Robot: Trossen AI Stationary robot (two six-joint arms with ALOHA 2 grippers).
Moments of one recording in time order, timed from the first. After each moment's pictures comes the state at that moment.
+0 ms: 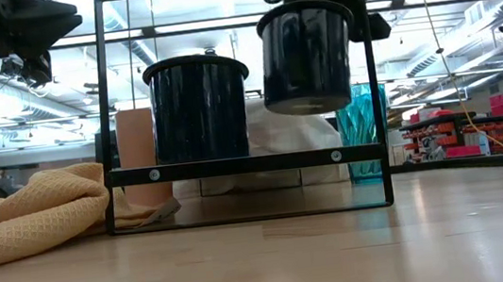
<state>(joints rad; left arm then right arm) -0.43 0.11 0.11 0.23 -0.62 -0.17 0.07 1.61 1.38 -0.94 0.05 0.89</state>
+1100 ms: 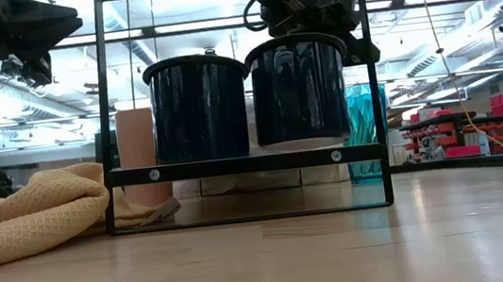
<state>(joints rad) -0.43 0.11 0.11 0.21 -0.62 -0.17 0.08 1.74 1.40 -0.89 -0.01 0.87</state>
